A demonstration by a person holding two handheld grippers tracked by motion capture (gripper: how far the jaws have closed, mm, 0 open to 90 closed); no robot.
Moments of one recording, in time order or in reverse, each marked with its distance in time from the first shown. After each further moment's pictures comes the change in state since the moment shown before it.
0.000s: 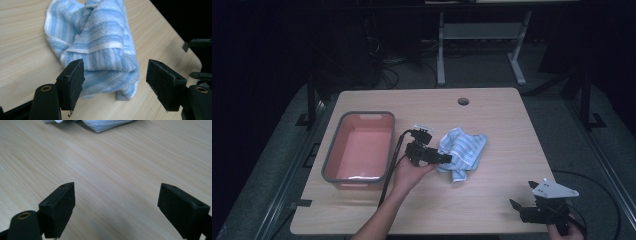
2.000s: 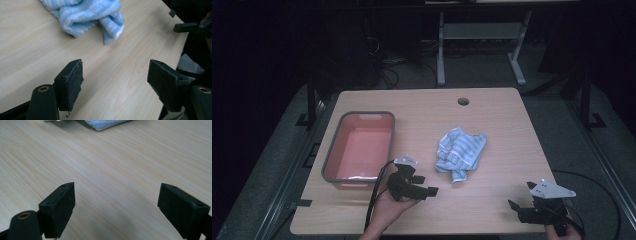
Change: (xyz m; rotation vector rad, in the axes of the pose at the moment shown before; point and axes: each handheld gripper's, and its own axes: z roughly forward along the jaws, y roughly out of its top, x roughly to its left) left arm -0.008 -0.090 -0.034 0.012 -0.040 0.087; right arm 0.004 0.000 0.004 0.005 -0.009 0.001
